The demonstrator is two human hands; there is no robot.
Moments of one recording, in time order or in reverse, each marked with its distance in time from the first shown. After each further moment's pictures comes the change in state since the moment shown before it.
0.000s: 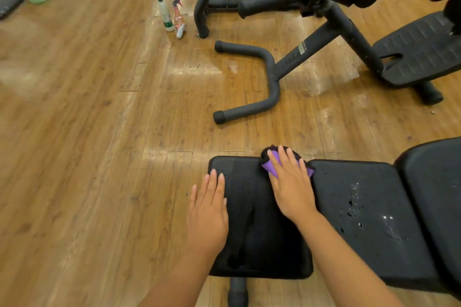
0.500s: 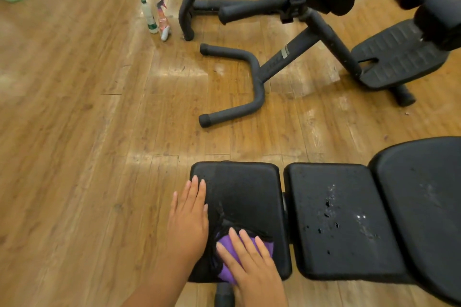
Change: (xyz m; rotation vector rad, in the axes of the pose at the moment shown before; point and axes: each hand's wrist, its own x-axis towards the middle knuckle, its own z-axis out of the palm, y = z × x) left_hand 0.002 -0.003 0.001 -0.006 -0.013 0.022; right_hand -0.144 -0.036 0.034 0.013 -0.098 -0.302
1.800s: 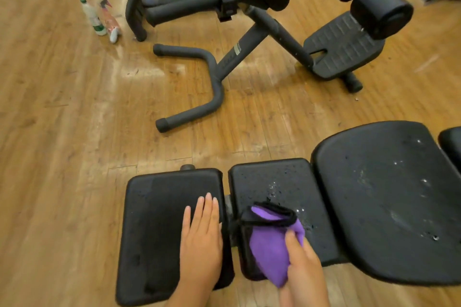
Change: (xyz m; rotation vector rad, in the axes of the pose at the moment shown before) left_hand -0.010 0.138 0.031 0.050 -0.124 0.146; right_hand -0.061 0.130 -0.059 1.112 0.368 0.900
